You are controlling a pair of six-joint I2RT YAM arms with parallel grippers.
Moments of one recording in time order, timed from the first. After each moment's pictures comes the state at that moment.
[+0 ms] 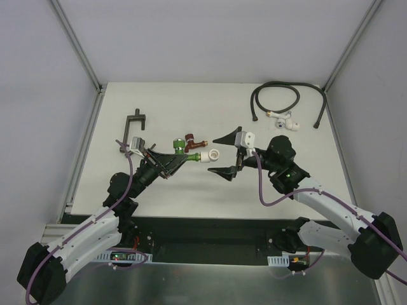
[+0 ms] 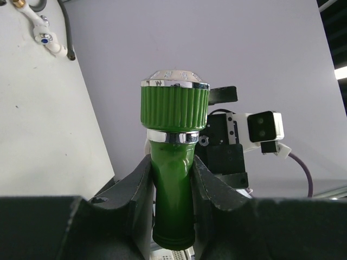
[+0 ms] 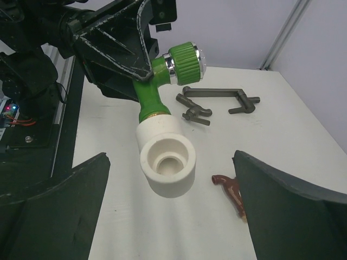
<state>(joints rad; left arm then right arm) -0.58 0.65 0.19 0.71 0.23 -1.44 0.69 1.04 0.68 0.40 -0.71 -0.18</state>
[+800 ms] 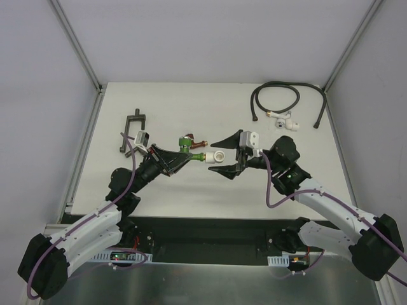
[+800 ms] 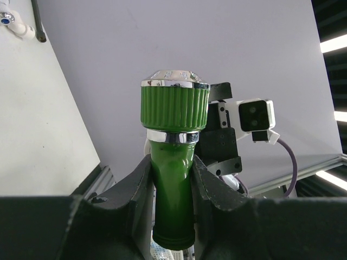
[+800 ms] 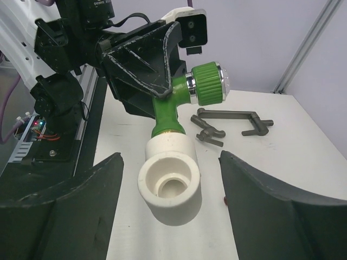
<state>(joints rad) -0.58 0.75 0.25 0.80 0.34 -1.48 0.69 1.03 0.67 0.50 -0.79 -0.09</state>
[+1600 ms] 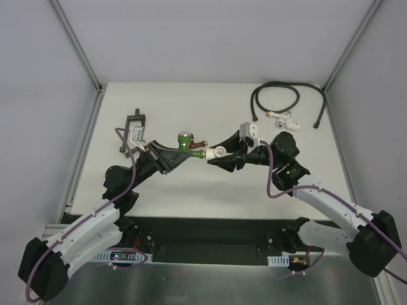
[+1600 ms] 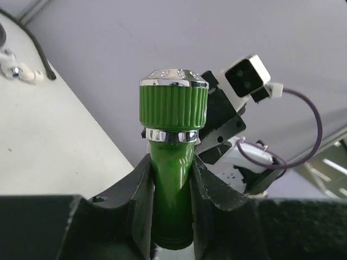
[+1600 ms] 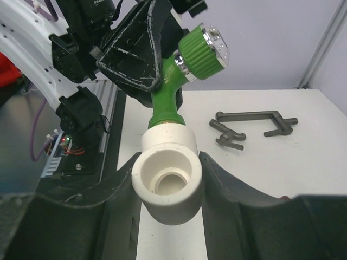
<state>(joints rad) -0.57 0.75 0.32 0.81 0.43 -1.26 0.69 1.06 0.71 0.51 -0.82 0.05</state>
